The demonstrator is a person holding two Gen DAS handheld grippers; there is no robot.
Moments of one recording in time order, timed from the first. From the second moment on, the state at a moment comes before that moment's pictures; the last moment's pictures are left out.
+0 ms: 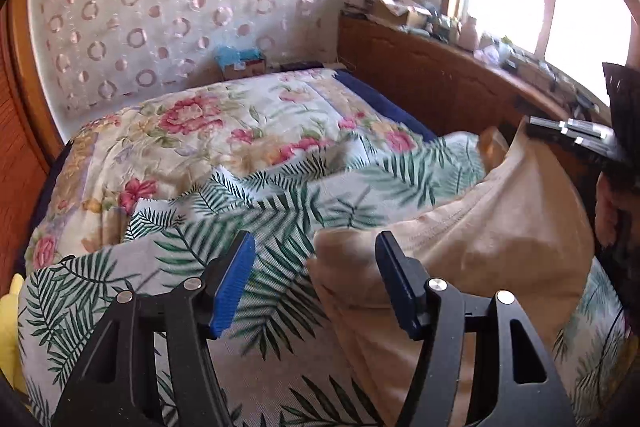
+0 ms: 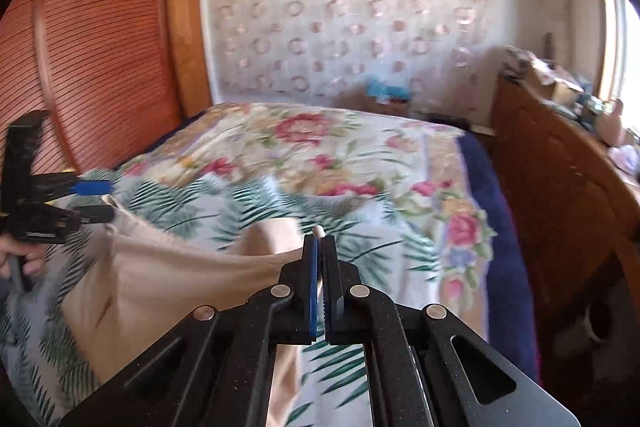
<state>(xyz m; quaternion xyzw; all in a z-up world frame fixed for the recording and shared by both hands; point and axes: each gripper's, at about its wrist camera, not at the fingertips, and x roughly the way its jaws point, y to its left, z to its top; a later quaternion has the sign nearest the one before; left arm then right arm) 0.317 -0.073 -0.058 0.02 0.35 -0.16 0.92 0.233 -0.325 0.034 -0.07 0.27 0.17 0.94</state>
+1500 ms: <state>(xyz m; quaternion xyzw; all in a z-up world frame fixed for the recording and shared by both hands) 0.305 -0.074 -0.073 -0.09 0.40 -0.26 0.88 0.227 -0.316 0.022 -0.03 0.37 0.23 0.90</state>
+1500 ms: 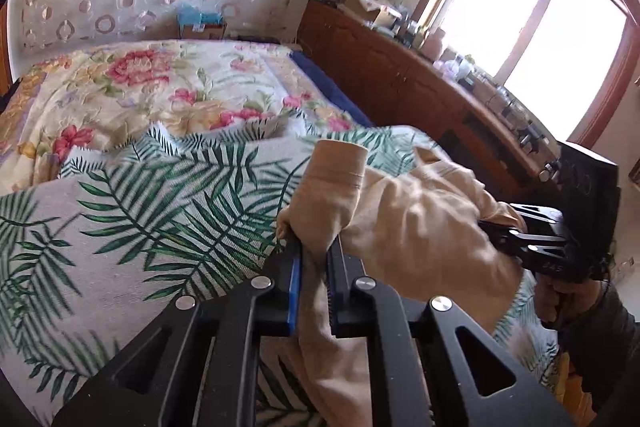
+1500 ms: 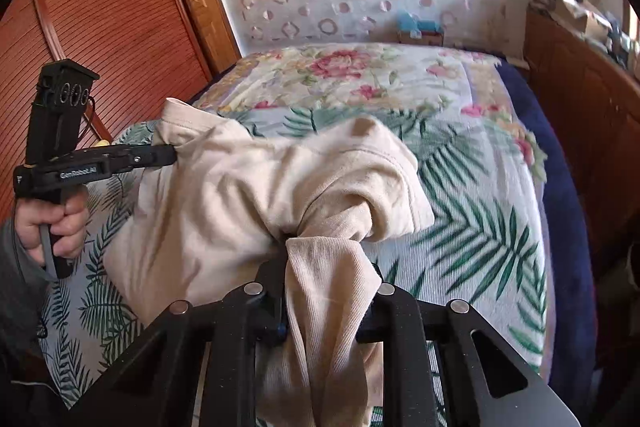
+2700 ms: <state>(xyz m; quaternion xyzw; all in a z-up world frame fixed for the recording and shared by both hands) 0.155 0.192 -0.099 -0.25 0.30 0.09 0.92 0.397 0.105 0.012 -0.32 0.24 0.49 0.78</state>
